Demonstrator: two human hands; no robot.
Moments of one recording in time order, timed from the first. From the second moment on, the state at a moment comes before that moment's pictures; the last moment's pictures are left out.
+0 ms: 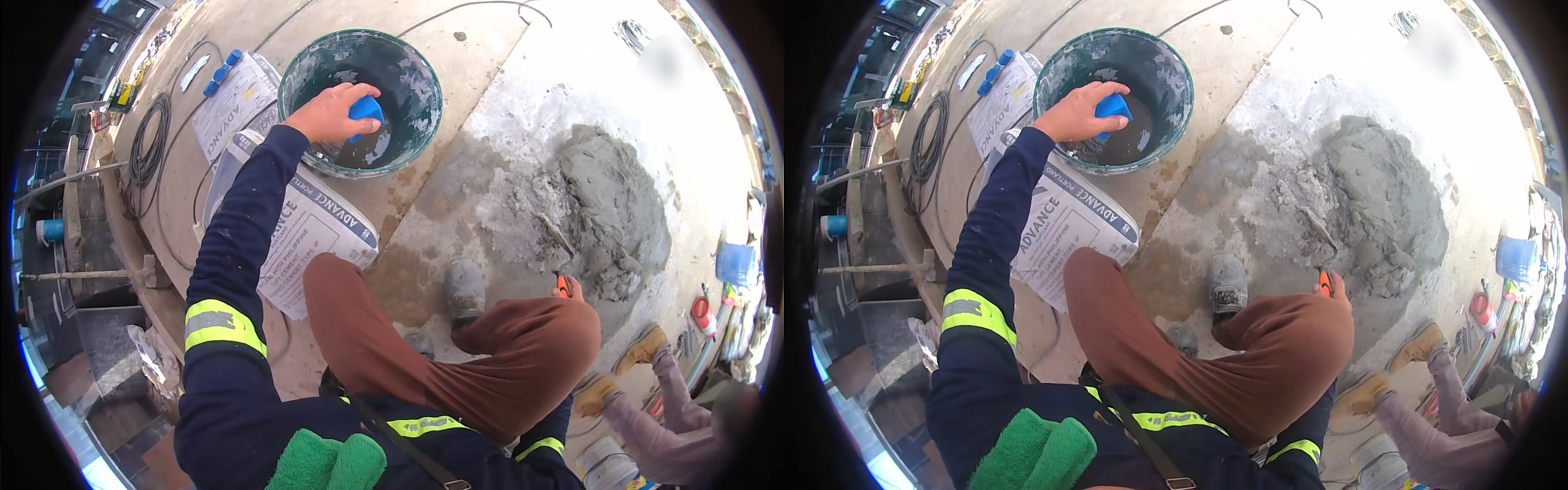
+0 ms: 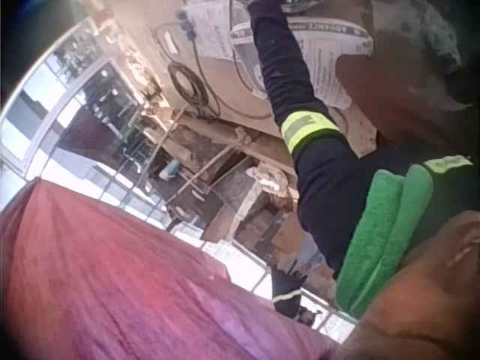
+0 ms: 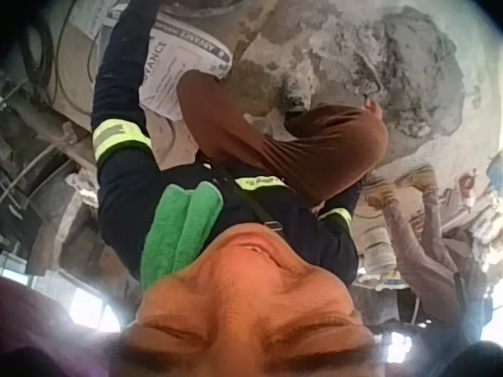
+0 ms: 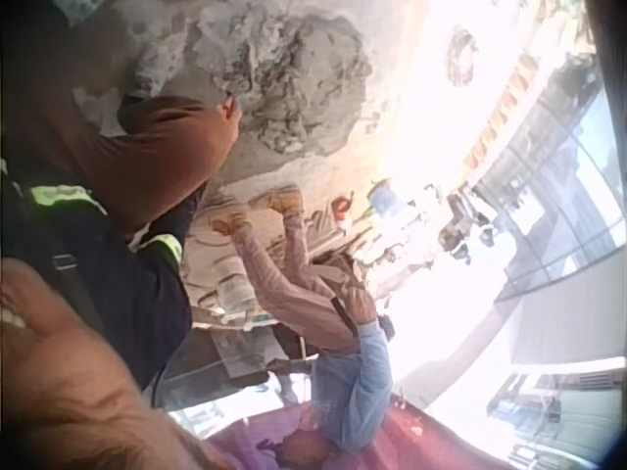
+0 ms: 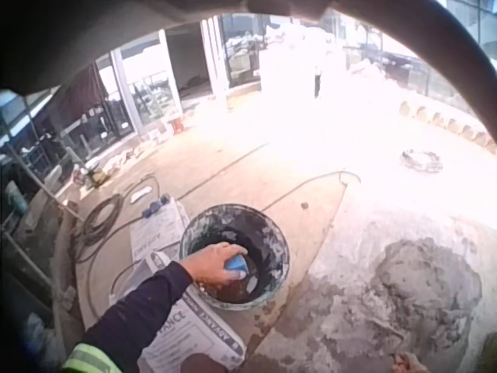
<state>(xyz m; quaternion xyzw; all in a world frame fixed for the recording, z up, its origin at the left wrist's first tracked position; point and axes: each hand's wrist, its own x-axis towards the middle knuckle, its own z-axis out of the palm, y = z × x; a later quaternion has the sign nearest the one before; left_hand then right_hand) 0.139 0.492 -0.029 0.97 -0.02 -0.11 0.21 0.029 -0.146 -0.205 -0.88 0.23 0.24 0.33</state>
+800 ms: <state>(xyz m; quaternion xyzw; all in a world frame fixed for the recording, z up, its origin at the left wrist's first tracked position) 0.184 0.438 -0.035 0.71 0.08 -0.17 0.68 0.011 -0.139 -0.173 -0.90 0.17 0.09 0.38</state>
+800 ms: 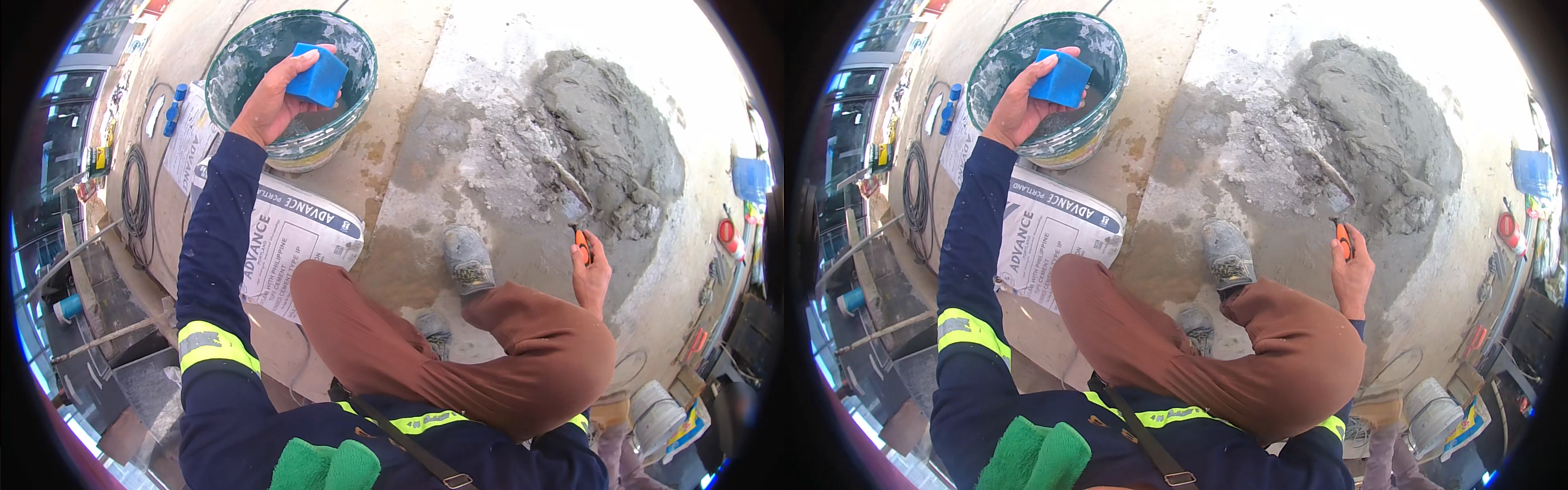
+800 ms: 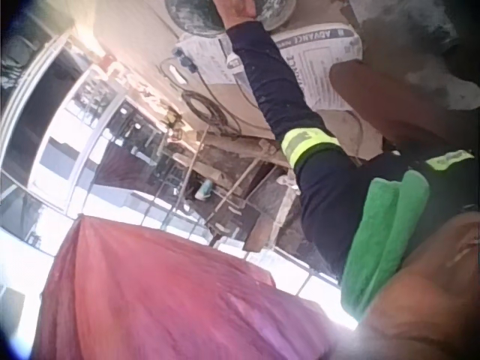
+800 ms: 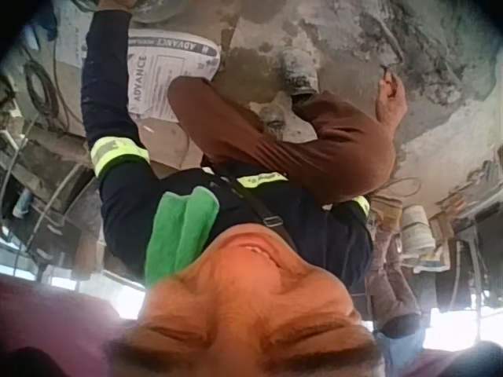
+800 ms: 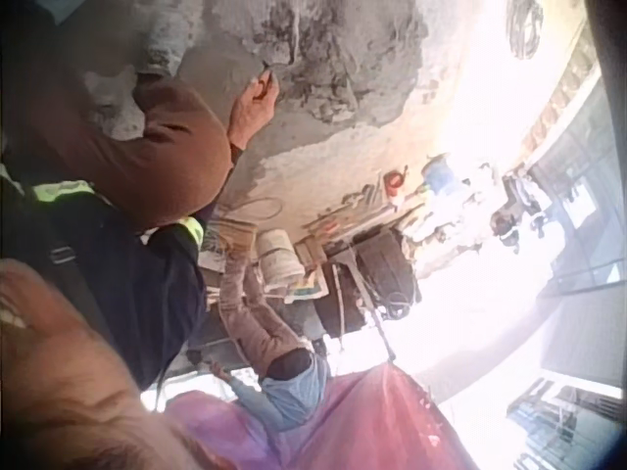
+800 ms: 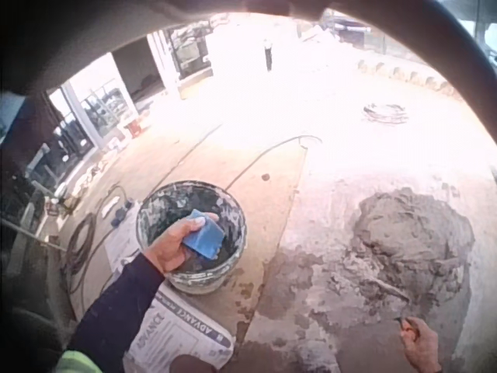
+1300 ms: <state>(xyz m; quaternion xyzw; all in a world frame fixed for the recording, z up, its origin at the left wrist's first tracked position) 0.198 0.440 -0.023 0.71 0.07 -0.16 0.69 0.022 -0.137 -0.203 -0.90 0.16 0.07 0.40</state>
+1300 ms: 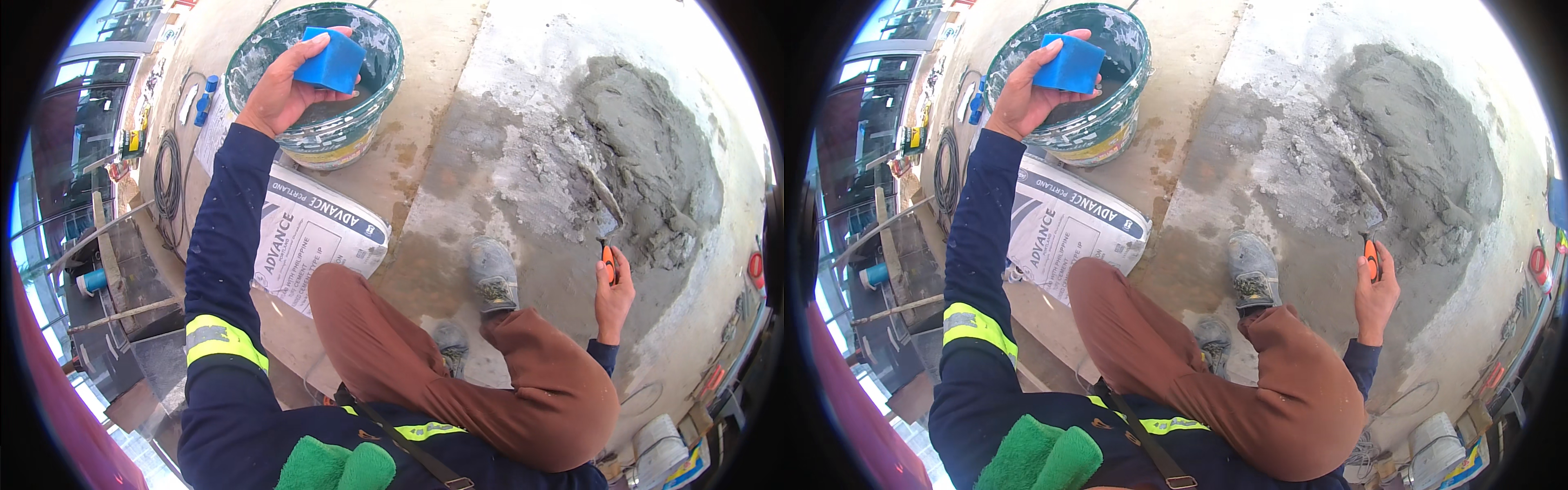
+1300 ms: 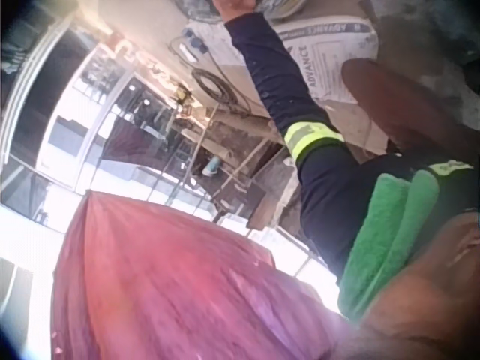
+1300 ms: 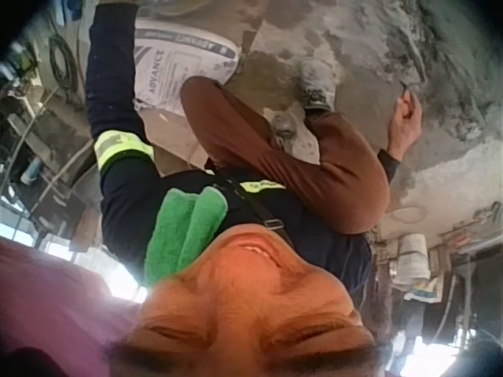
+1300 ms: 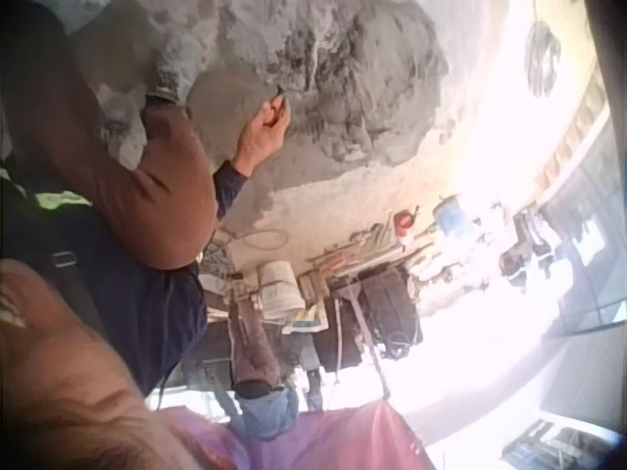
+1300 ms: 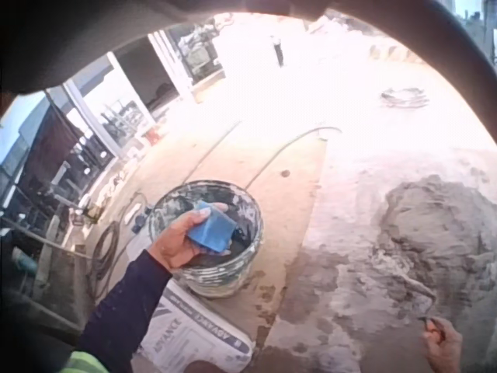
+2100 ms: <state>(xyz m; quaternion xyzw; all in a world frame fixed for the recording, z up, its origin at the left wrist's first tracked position) 0.198 0.255 -0.059 0.60 -0.04 -0.27 0.75 -0.011 -0.135 -0.201 -0.90 0.09 0.04 0.43</state>
